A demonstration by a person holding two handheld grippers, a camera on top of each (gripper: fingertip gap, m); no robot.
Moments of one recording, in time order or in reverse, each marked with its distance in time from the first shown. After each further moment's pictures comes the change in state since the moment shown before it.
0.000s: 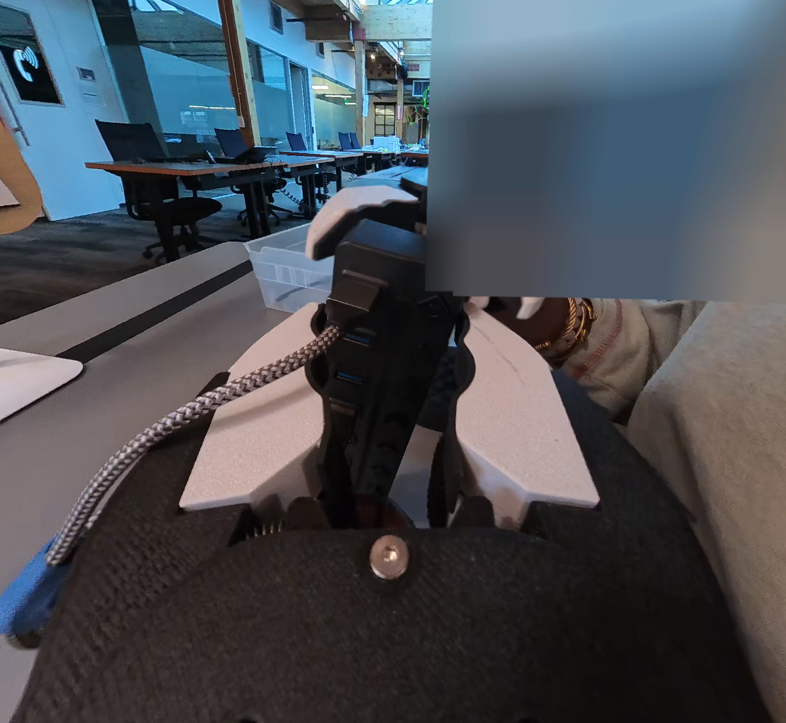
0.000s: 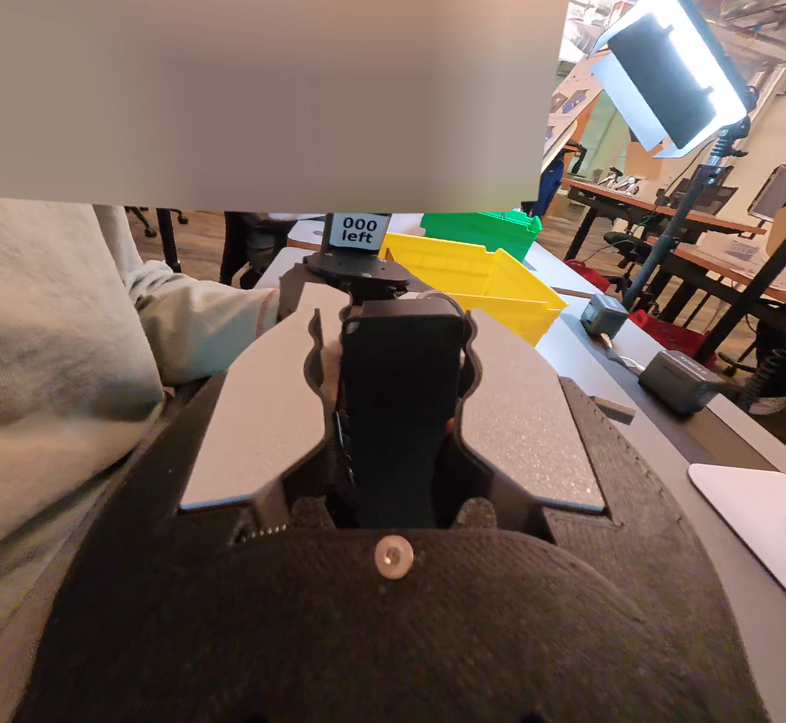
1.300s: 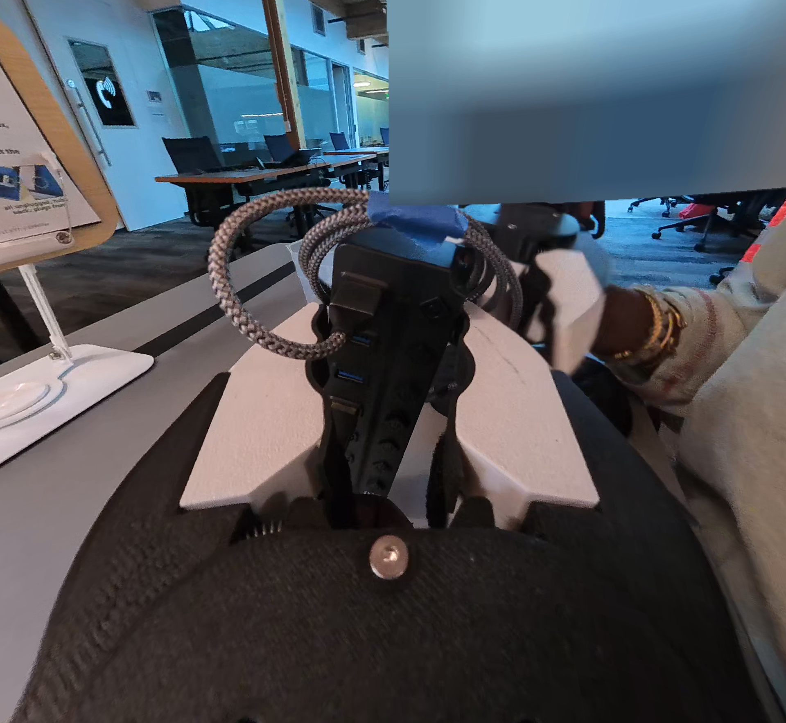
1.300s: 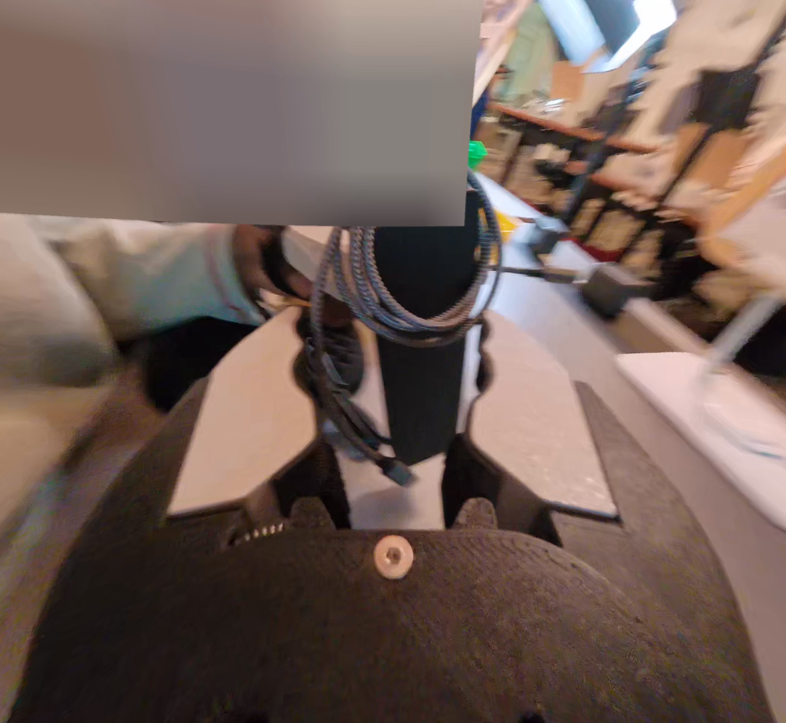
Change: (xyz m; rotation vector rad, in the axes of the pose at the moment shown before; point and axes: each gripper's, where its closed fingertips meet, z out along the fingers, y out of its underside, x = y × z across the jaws) left arm -0.007 -0.003 -0.008 -0.017 -0.106 0.083; right arm -0.008 0.034 -0.017 -0.153 0.183 0.025
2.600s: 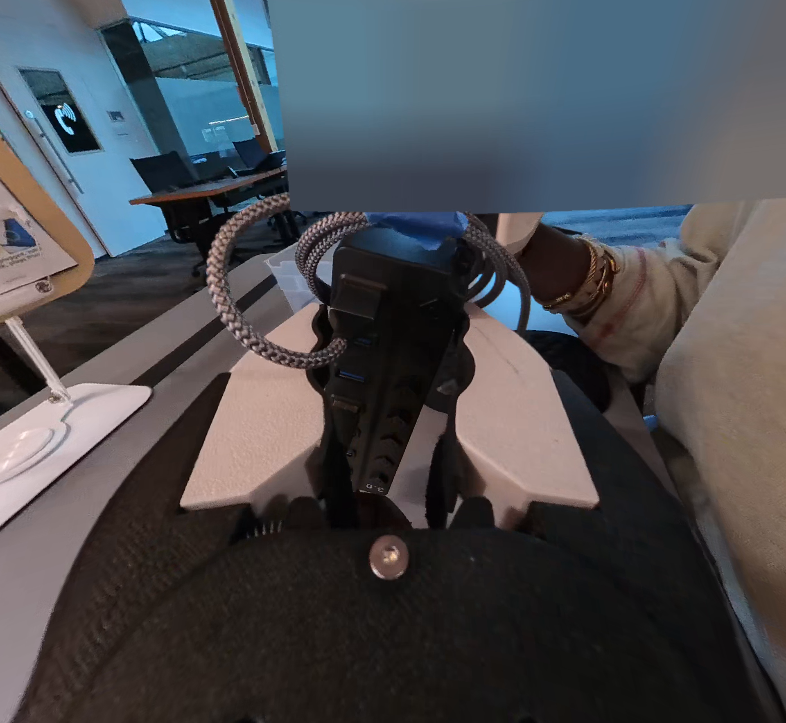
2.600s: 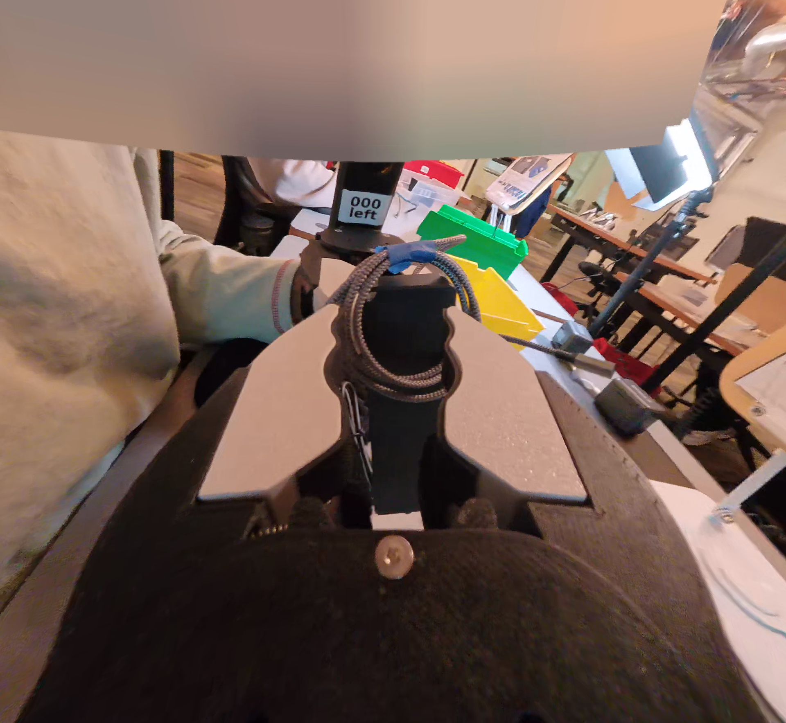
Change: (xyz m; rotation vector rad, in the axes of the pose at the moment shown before) left arm 0.020 -0.012 -0.005 -0.030 0.077 0.106; right arm -0.010 -0.053 -0.024 0.156 -0.168 -0.192
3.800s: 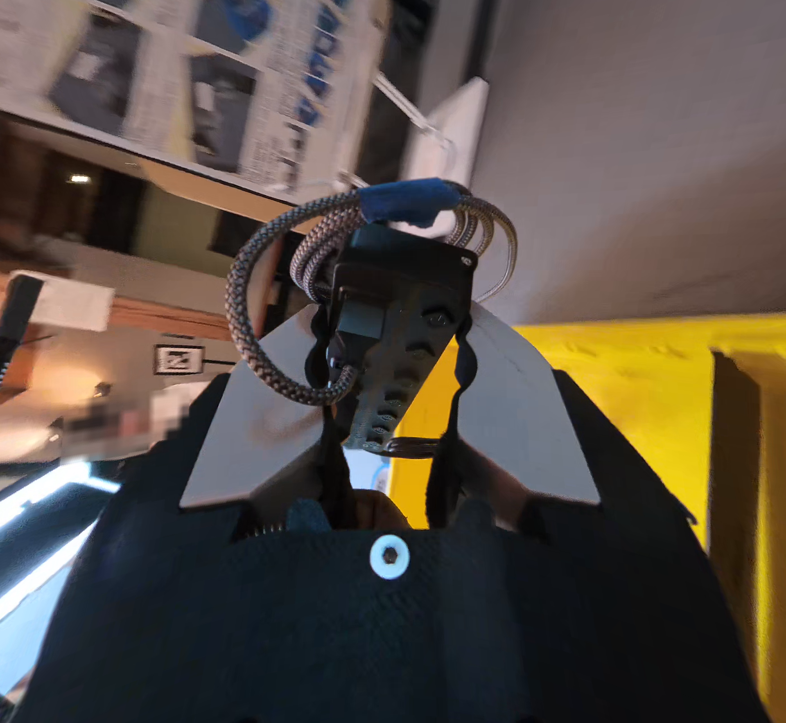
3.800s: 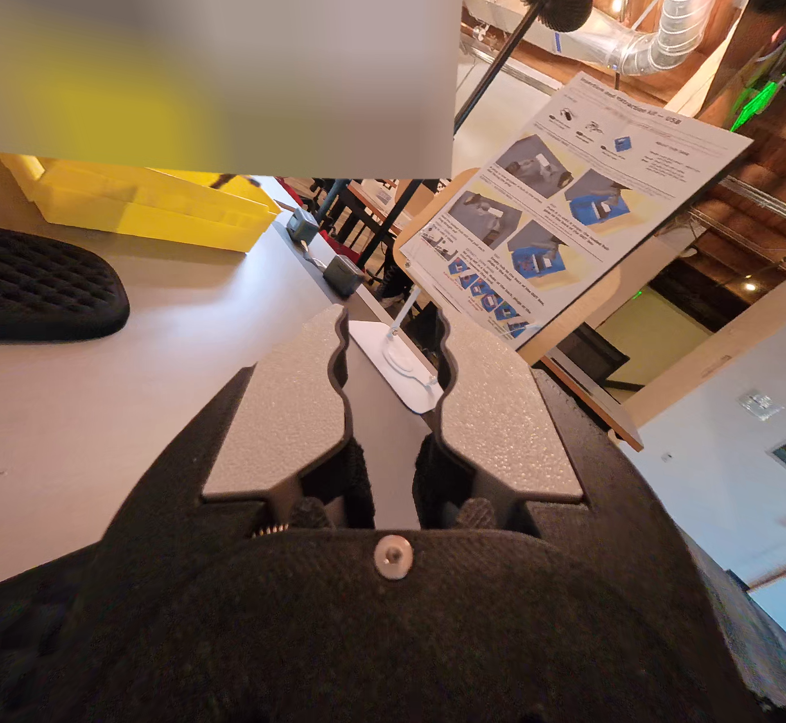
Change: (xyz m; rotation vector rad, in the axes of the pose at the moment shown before) left arm -0.197 -0.004 -0.225 -0.691 -0.404 0.785; right arm 0.052 -0.004 -0.126 -0.294 0.691 -0.317
